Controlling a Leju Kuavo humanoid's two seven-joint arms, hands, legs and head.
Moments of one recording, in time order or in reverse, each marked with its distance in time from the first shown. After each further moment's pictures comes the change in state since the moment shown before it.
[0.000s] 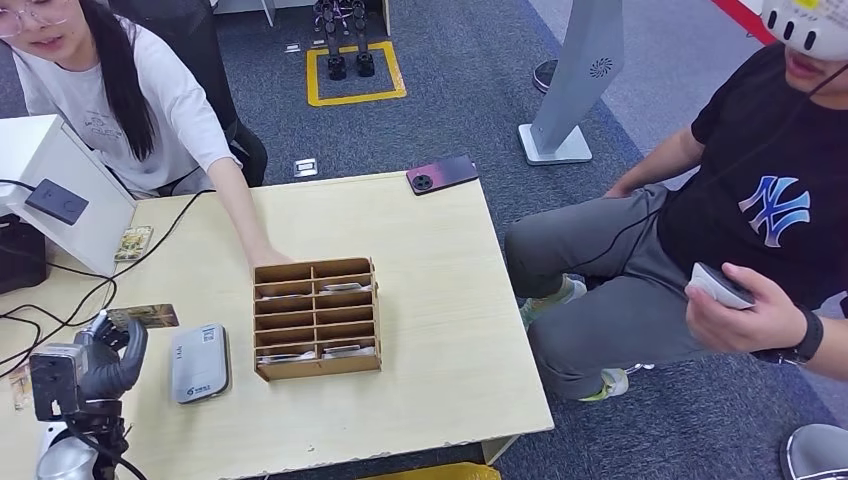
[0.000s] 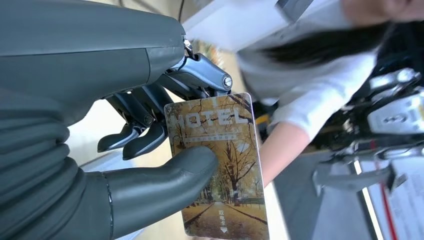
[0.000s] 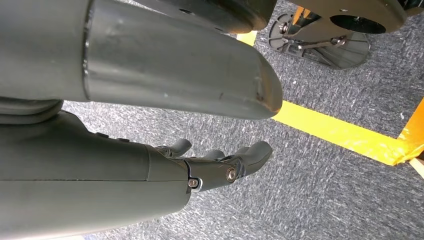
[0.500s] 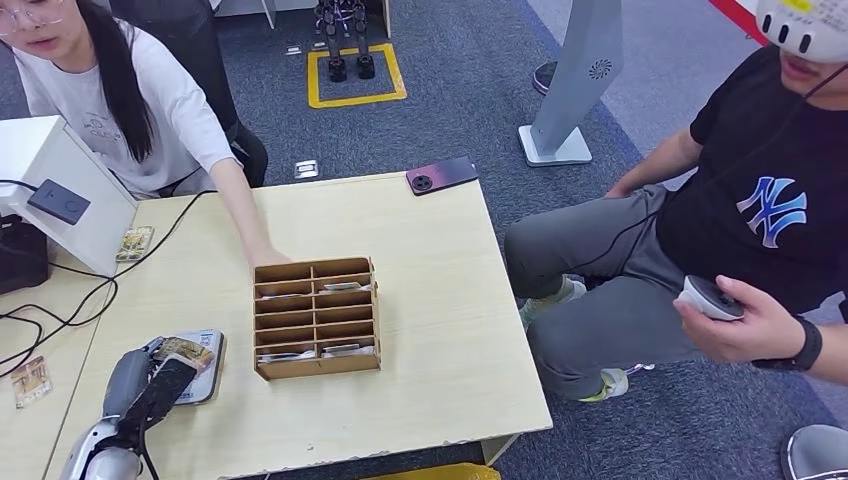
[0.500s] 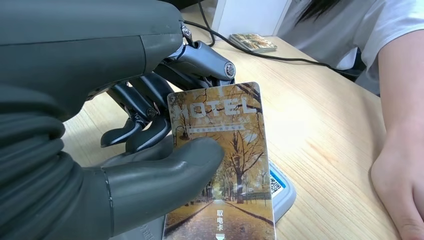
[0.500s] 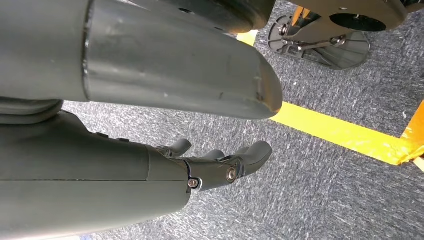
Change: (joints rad) left arm -0.003 0.044 -0.149 0.210 -0.572 0.301 0.171; right arm 0.000 0.000 0.010 0.000 -0.034 -0.003 0.005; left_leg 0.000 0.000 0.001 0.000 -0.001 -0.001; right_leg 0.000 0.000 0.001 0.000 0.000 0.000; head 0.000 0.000
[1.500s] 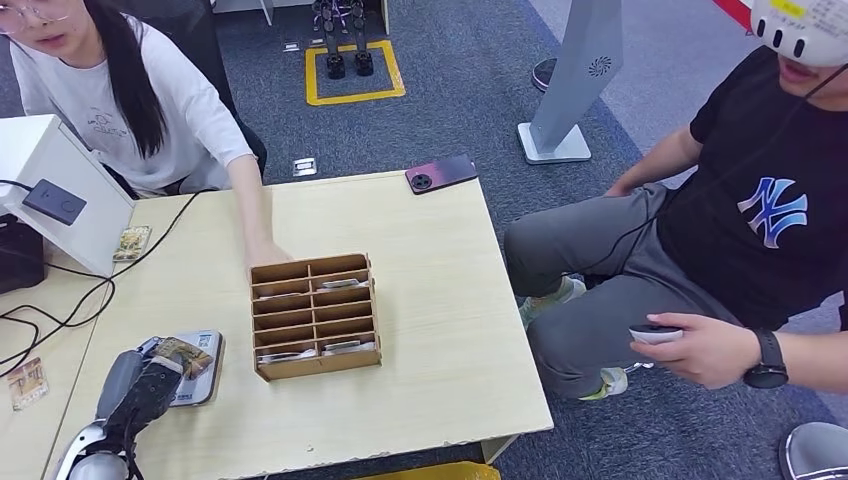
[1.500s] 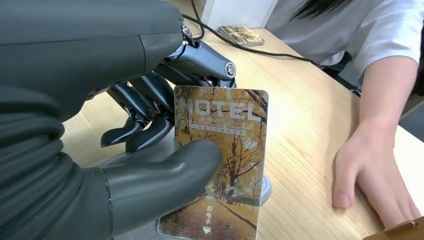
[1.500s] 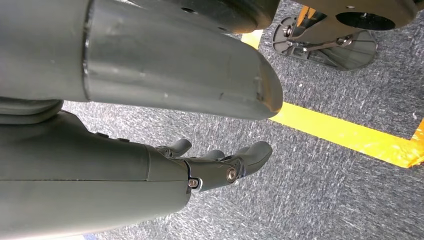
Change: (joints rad) left arm 0.055 0.016 -0.003 -0.148 0.097 -0.106 -0.013; right arm 0.000 0.000 0.014 0.000 -0.023 0.001 0.018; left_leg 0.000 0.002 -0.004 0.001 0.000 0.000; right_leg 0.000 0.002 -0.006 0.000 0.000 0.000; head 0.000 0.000
